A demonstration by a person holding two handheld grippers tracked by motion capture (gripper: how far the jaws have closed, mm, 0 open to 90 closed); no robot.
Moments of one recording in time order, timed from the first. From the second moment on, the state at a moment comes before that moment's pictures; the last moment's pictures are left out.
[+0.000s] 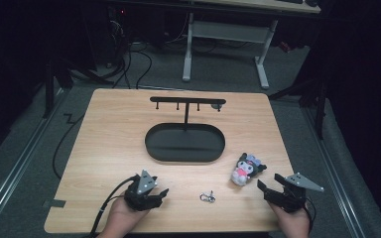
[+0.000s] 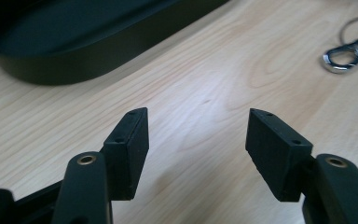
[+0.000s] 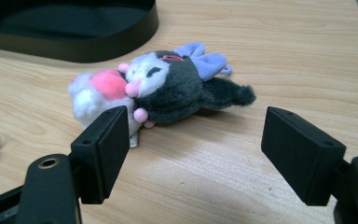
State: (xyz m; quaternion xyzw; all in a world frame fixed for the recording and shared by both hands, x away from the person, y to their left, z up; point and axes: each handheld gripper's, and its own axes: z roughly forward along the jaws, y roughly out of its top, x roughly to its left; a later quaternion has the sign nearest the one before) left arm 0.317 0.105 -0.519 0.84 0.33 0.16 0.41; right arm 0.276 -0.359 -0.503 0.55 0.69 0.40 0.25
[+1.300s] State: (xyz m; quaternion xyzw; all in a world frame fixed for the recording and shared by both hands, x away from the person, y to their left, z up) left arm 0.305 0.202 -0.523 0.79 0.41 0.19 0.41; right arm 0.300 -0.272 -0.491 0.44 0.76 0.43 0.22
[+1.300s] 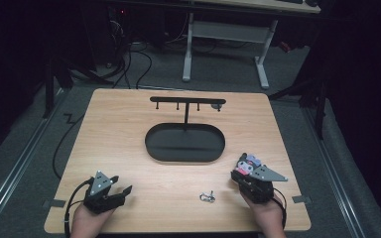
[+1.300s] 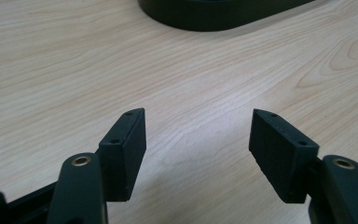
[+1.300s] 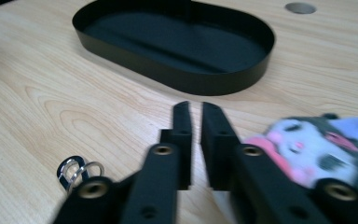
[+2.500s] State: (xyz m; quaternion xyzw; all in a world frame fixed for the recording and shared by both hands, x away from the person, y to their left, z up) left arm 0.311 0.185 -0.518 0.80 0.39 0.20 0.42; right arm 0.300 -0.282 -0.511 0.47 0.76 0.39 0.19
